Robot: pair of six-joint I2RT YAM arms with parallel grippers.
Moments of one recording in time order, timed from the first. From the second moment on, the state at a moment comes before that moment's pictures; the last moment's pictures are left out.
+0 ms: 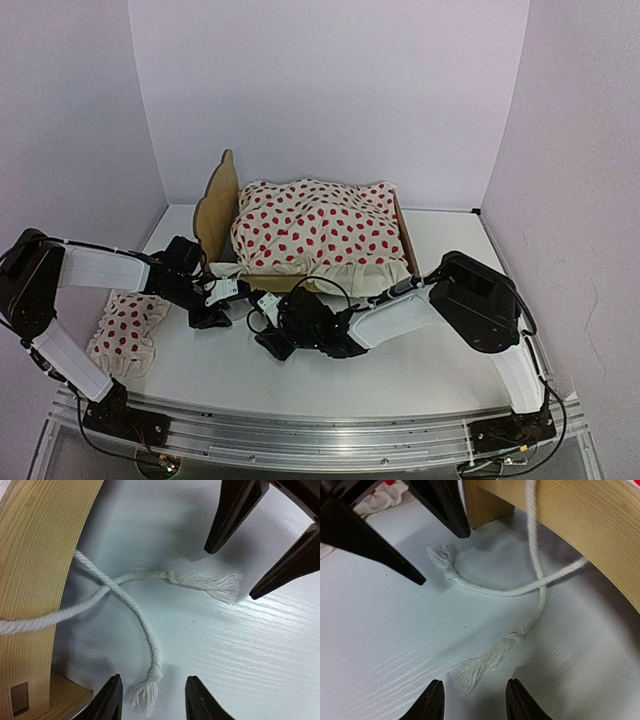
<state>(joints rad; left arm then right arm) -0.46 1.53 0.75 -0.27 0.32 0.84 1.13 2.27 1.38 0.27 0.06 0.13</state>
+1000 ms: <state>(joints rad) -0.47 1.34 0.62 -0.04 0.30 -0.24 1.12 2.32 1.44 0.32 0.17 0.25</state>
